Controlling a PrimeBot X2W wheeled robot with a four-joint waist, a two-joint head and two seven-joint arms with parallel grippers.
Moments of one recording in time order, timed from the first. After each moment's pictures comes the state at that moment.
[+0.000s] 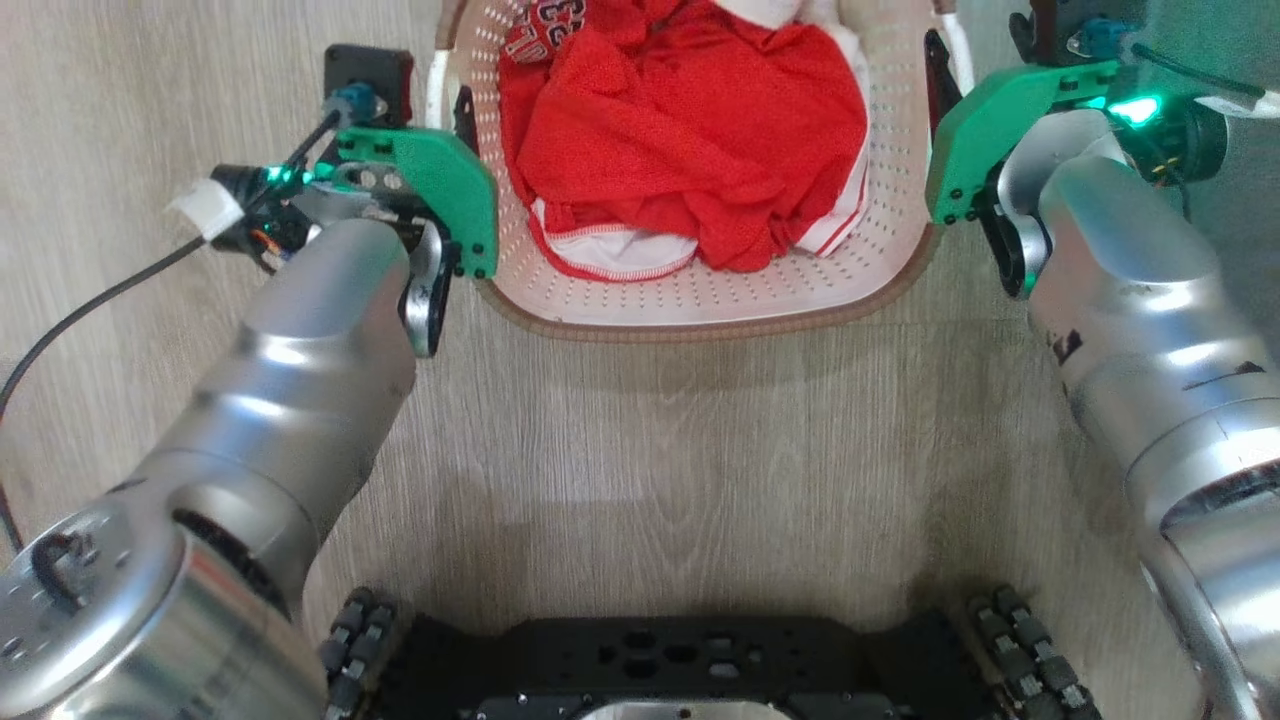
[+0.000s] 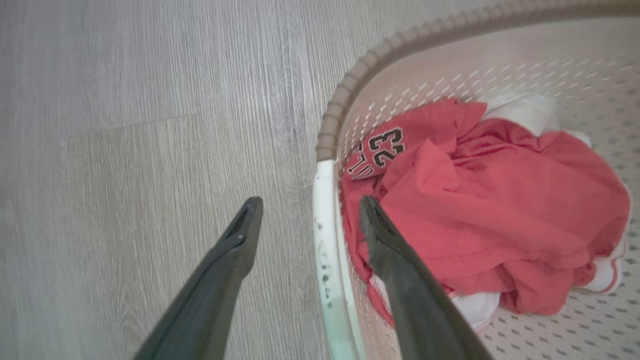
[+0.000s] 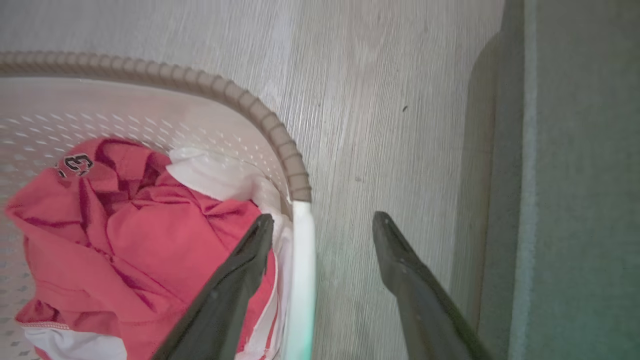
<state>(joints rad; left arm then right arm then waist) -1.12 0.03 -1.10 1.22 -1.01 0.16 -0.25 -1.16 -0.07 0.43 1.29 0.39 0.13 -0.24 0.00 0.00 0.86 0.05</state>
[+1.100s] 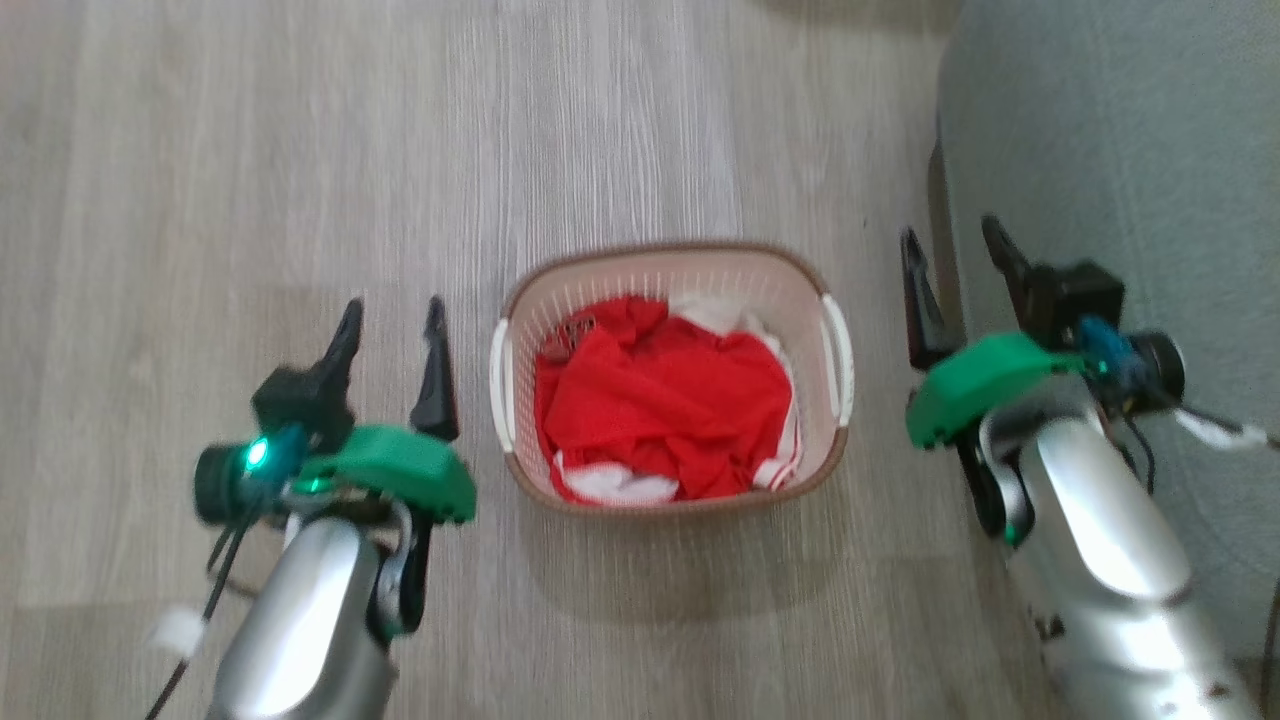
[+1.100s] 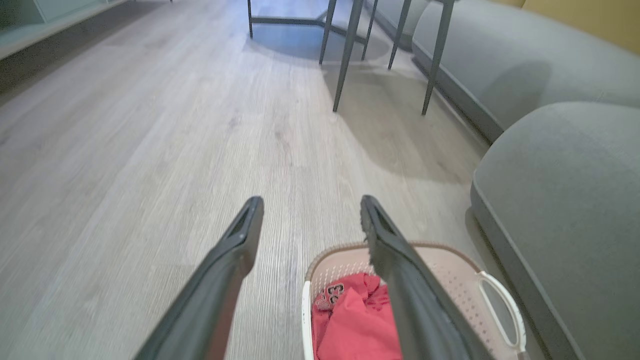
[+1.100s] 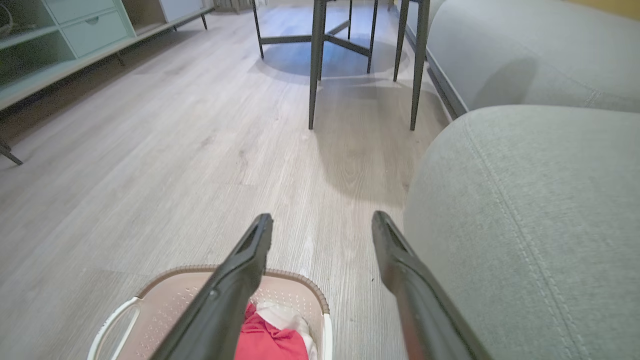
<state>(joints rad) -0.34 0.09 -0.32 0.40 -0.34 0.14 -0.26 -0.52 -0.07 0.17 0.56 0.20 0.13 -0.25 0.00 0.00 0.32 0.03</state>
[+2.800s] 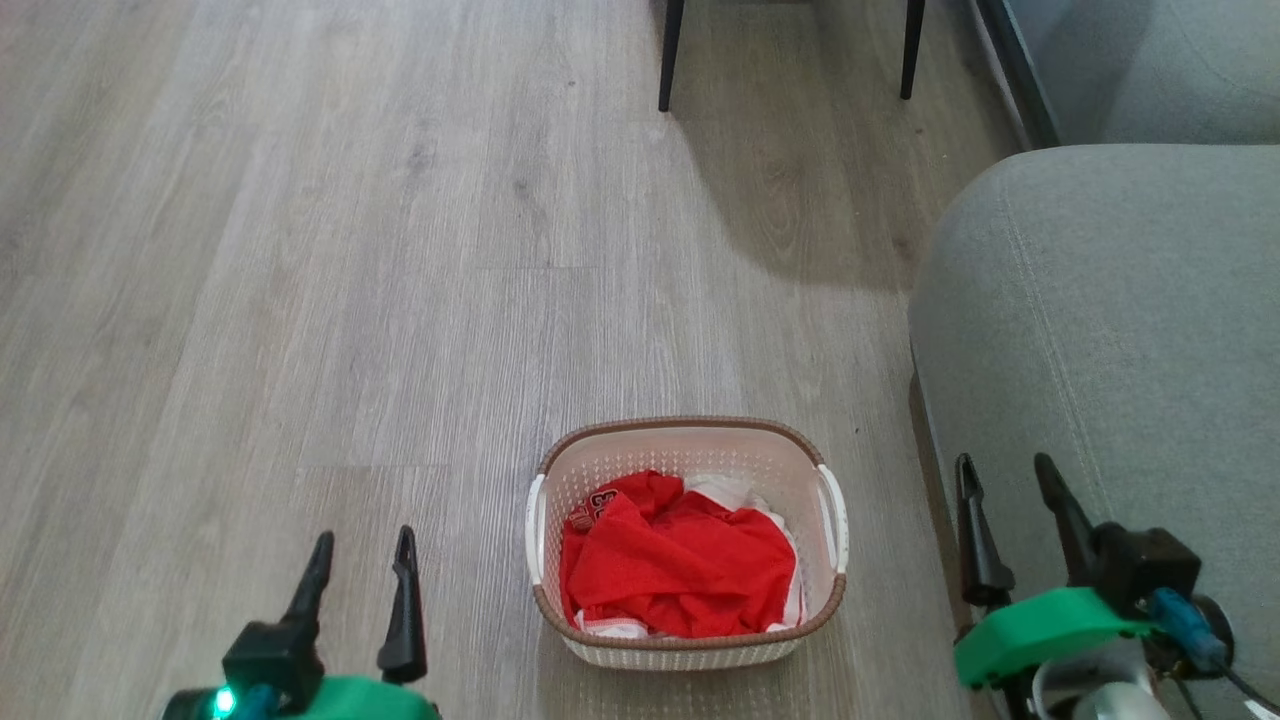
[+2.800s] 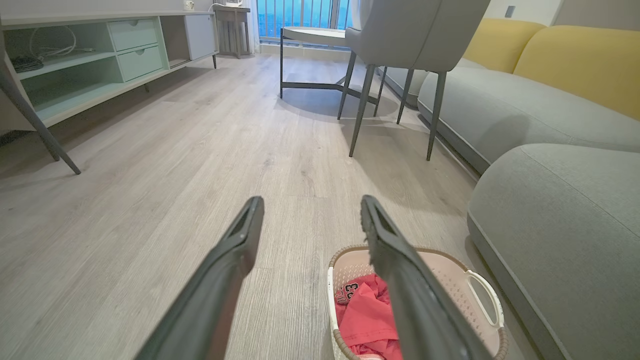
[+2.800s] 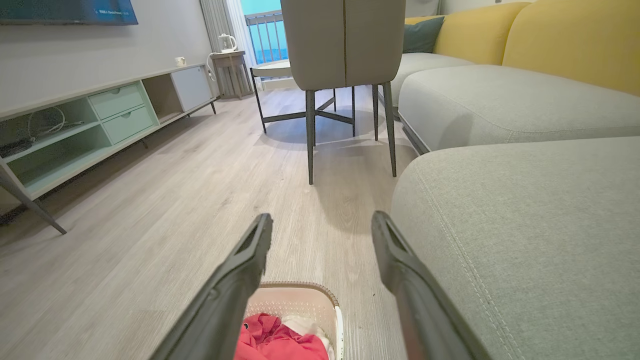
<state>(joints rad) 0.18 0.06 -0.15 0.09 -0.18 0.05 -0.26 0.05 -0.04 0.07 0.13 0.23 0.13 -0.25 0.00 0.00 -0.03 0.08</state>
